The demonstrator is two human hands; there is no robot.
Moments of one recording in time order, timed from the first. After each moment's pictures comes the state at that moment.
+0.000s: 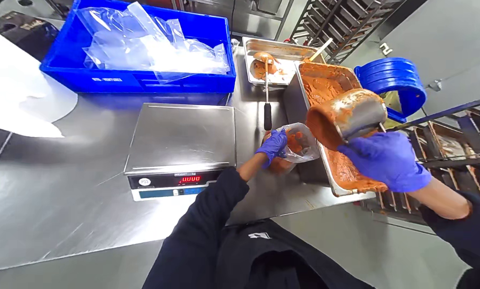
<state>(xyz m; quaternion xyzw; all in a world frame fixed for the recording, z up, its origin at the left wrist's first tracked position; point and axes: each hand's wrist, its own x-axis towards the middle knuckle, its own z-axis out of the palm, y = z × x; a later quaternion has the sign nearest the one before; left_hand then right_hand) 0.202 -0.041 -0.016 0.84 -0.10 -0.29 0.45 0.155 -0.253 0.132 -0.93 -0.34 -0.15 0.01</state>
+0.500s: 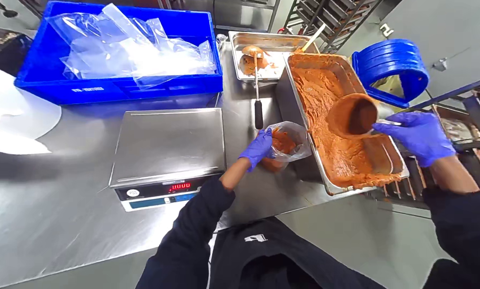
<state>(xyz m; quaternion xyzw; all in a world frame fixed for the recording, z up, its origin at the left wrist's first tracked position) 0.201 -0.037 -0.020 0.82 -0.05 -0.30 0.48 0.198 -0.364 0.133 -0.96 0.07 -0.01 0.25</state>
